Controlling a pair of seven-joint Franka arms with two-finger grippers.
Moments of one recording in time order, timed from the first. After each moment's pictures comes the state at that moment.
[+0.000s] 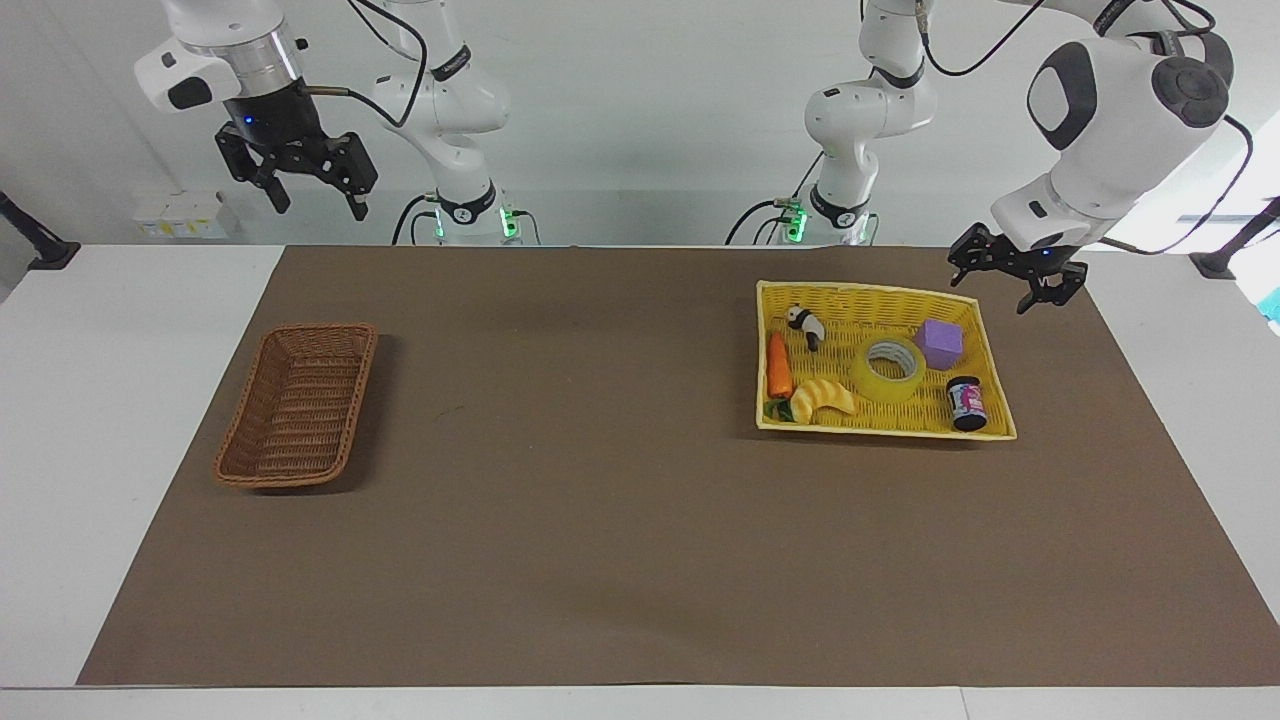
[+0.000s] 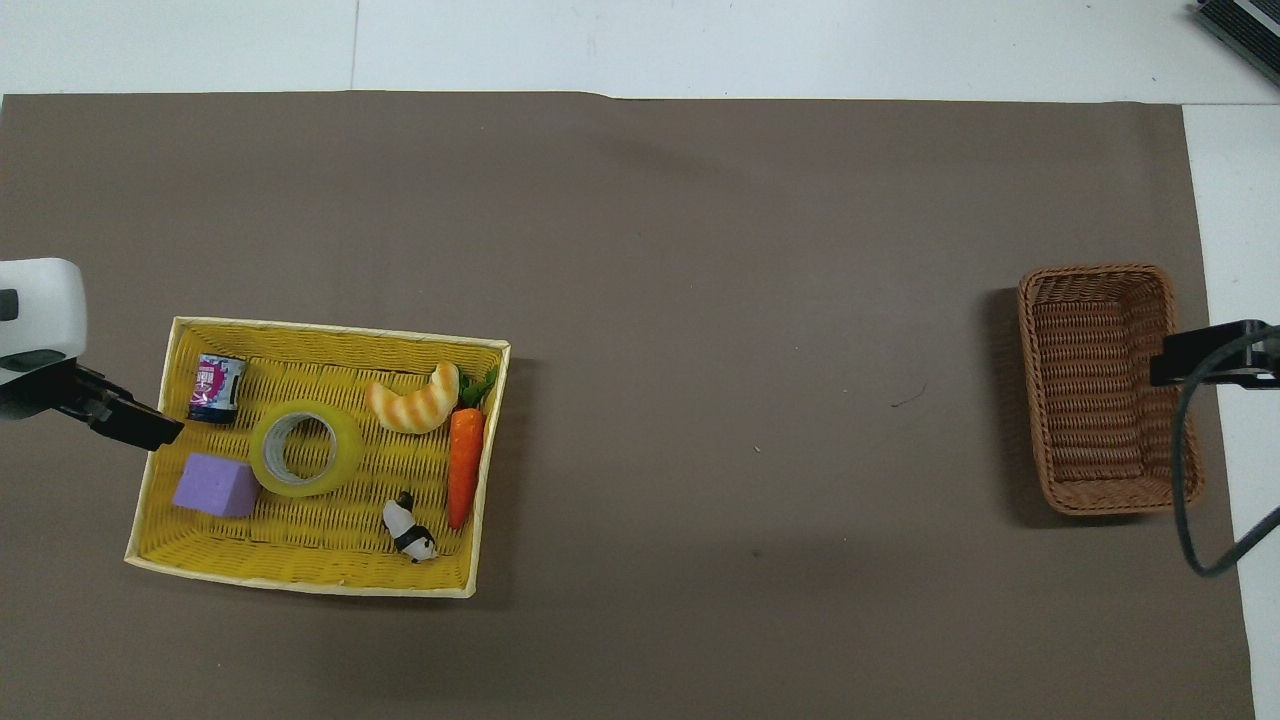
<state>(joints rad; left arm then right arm) 0.18 -0.07 -0.18 -1.88 -0.02 1.67 0.59 0.01 -0.10 -0.01 -1.55 -0.02 1.45 0.13</state>
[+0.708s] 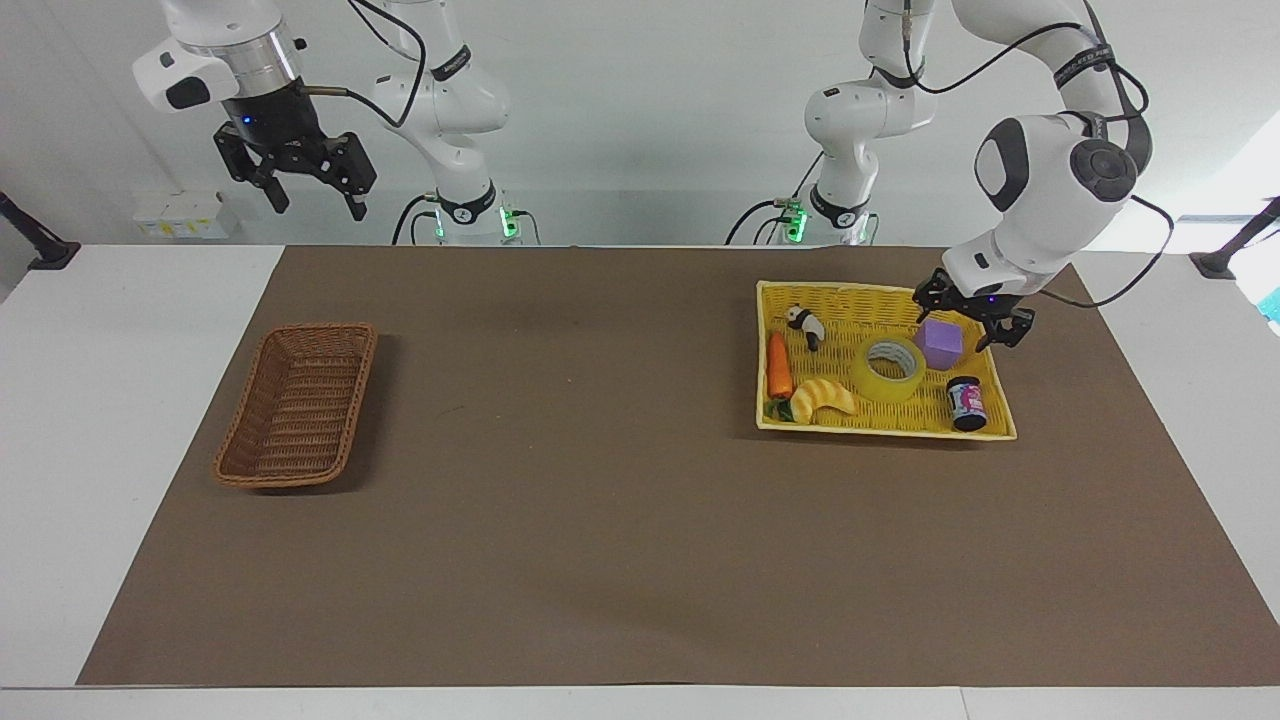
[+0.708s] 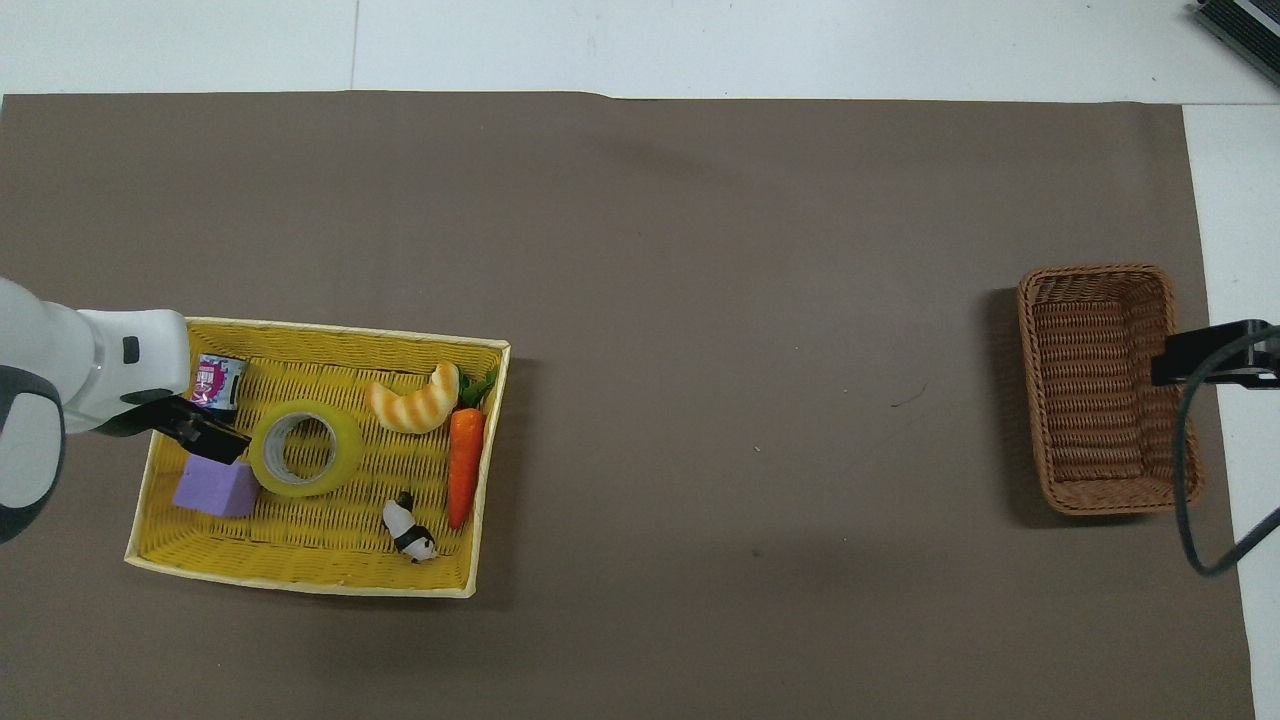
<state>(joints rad) 0.16 -0.06 -0.19 -2.12 -0.02 1.95 0.61 0.01 -0.10 -0.02 -1.55 -0.02 1.45 0.13</state>
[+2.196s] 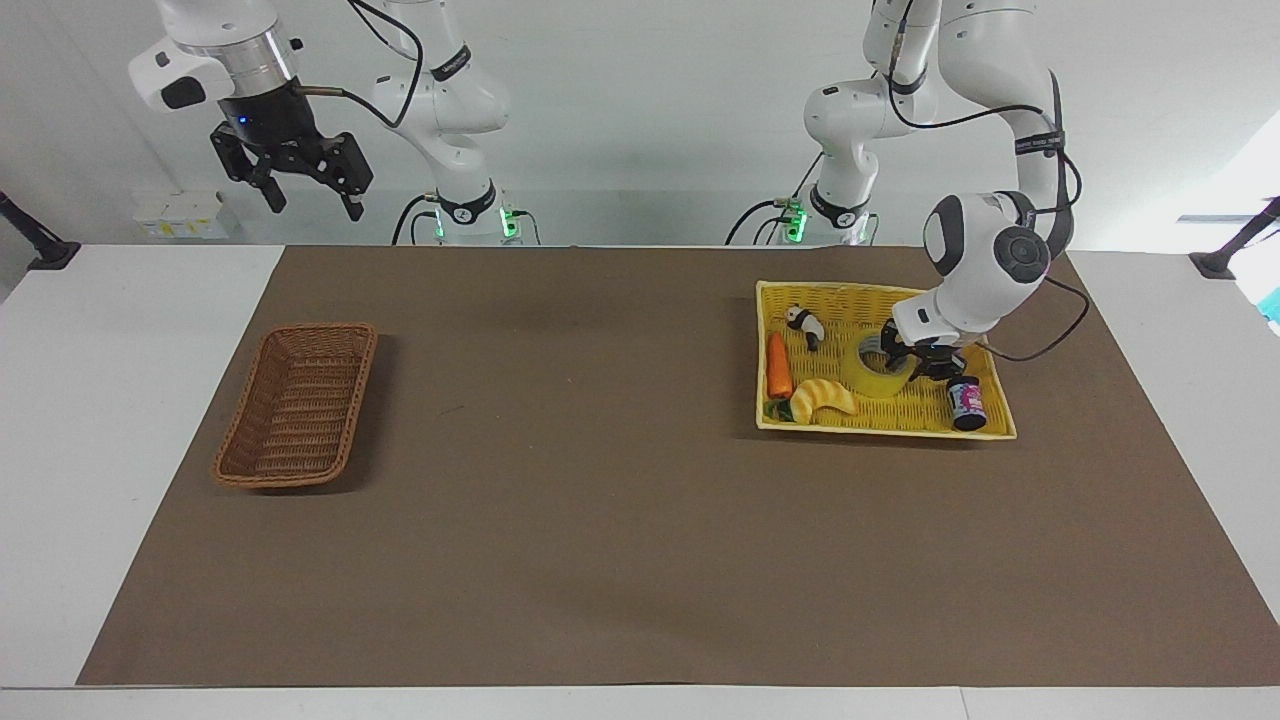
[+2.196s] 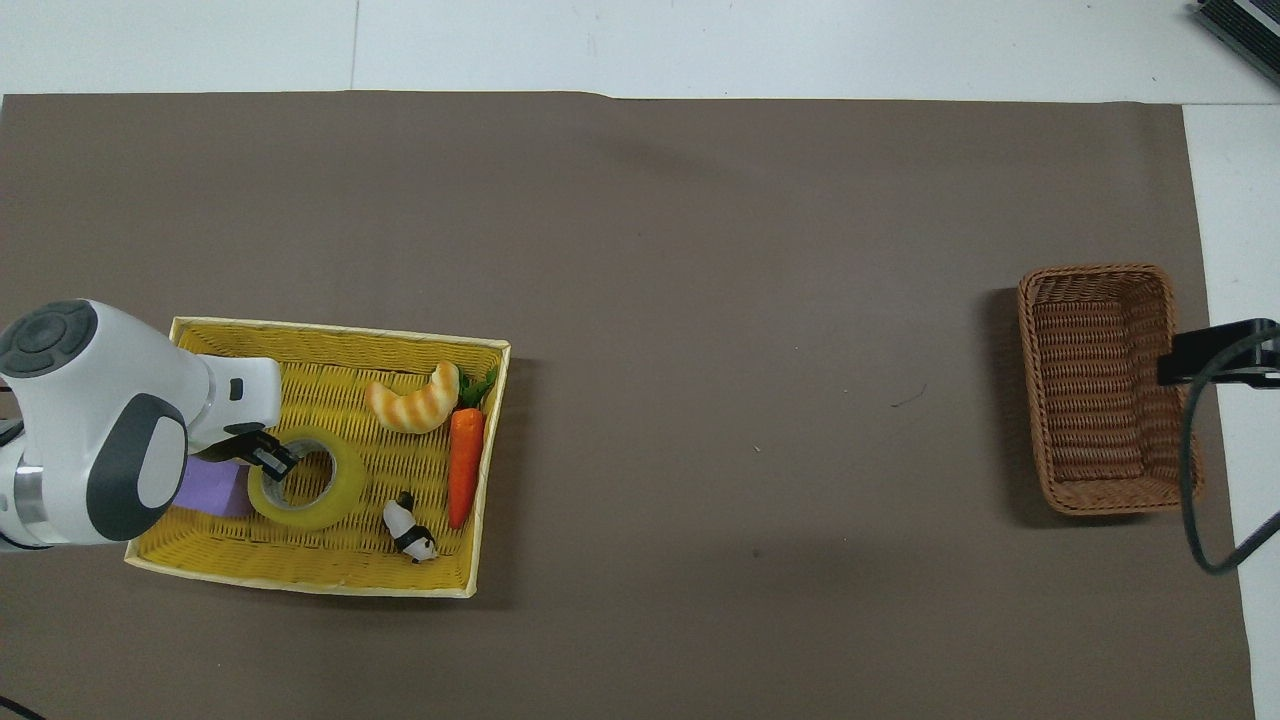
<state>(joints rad) 0.12 0.05 -0.17 -2.24 -0.02 2.07 0.64 0.01 -0.10 -0.02 -1.55 -0.02 1.45 0.13</state>
